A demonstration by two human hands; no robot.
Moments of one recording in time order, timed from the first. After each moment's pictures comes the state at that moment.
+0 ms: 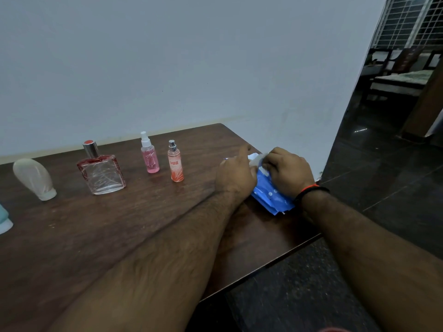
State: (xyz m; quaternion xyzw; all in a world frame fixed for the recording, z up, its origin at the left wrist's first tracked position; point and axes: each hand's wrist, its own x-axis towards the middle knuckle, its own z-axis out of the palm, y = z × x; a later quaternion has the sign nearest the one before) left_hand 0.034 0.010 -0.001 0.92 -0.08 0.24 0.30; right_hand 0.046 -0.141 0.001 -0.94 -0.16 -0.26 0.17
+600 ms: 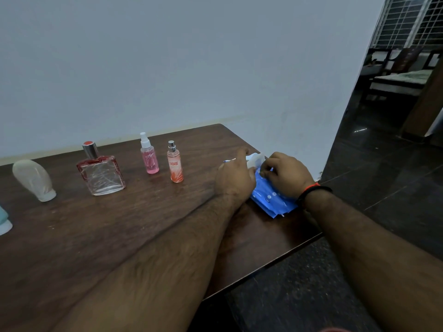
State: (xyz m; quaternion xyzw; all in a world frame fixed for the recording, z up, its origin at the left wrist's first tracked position) left_hand 0.035 0.010 -0.009 0.92 -0.07 0.25 0.30; right_hand 0.050 -0.143 0.000 -0.96 -0.15 -0.15 0.18
